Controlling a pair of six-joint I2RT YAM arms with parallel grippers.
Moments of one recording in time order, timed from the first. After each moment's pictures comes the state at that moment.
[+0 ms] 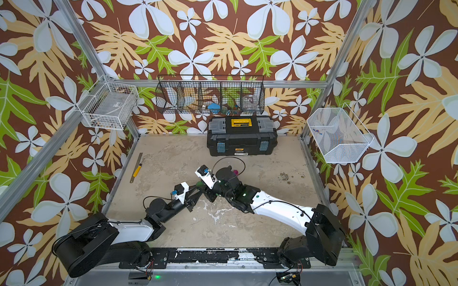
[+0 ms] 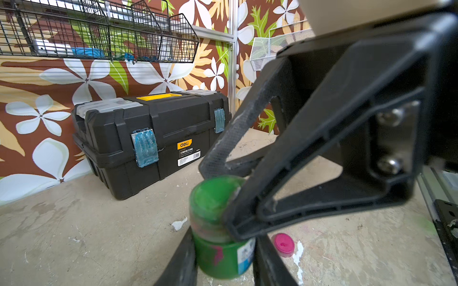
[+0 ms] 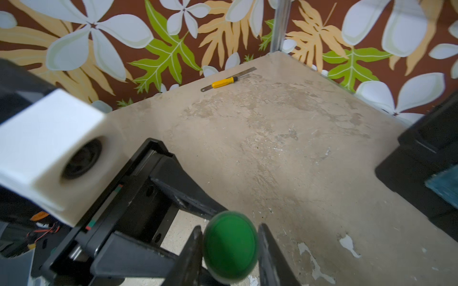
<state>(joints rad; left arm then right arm) -0.64 1.30 0.13 1.26 0.19 -0.02 0.93 1.41 0.95 0.04 -0.09 0.00</state>
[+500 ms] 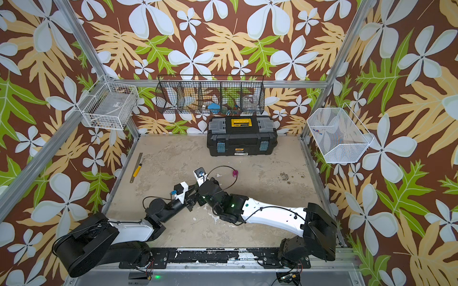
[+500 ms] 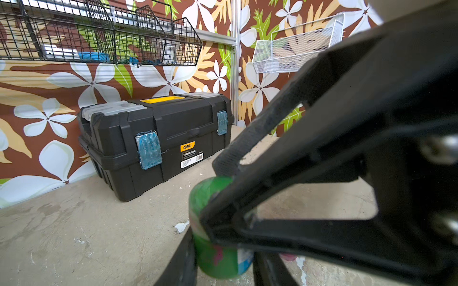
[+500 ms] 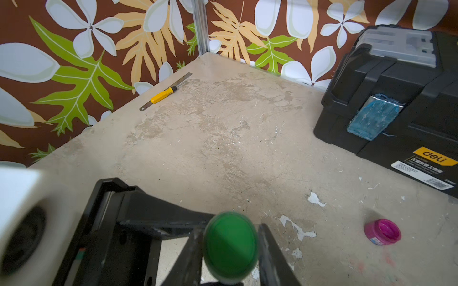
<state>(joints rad) -0.64 1.30 0.13 1.27 0.19 -0.01 1.13 1.48 1.04 -0.04 0.43 0.27</state>
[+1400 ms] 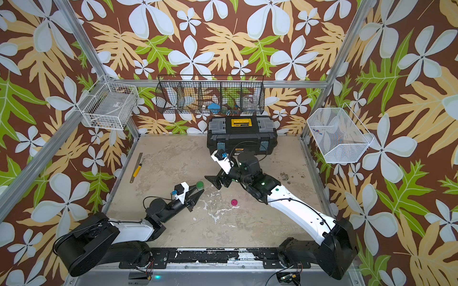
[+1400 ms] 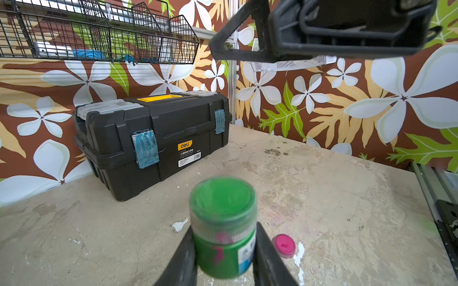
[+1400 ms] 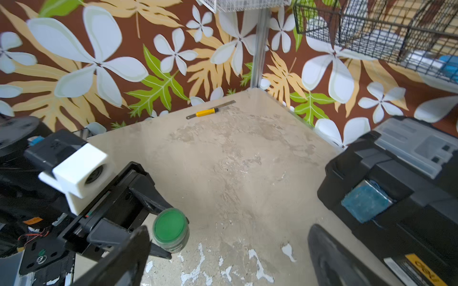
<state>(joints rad) -0.64 1.31 0.13 1.27 0.19 -0.01 0.64 1.29 1.02 -0.04 -0.43 -0.16</state>
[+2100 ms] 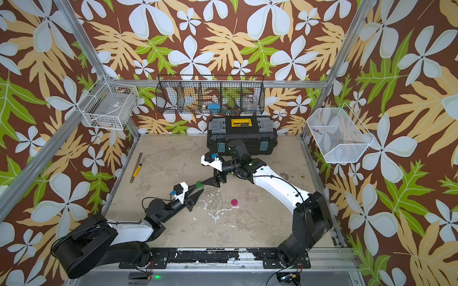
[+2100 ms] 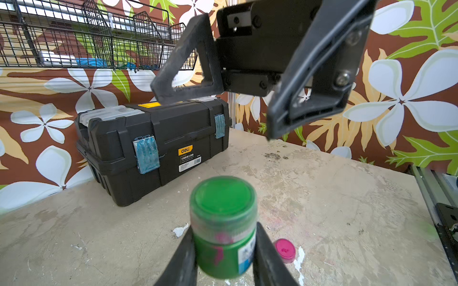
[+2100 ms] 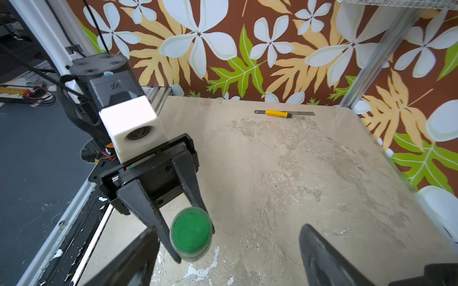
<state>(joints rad) -0.64 1.29 0.13 1.27 0.19 -0.01 0.60 1.61 1.31 -0.32 -0.89 -0.59</state>
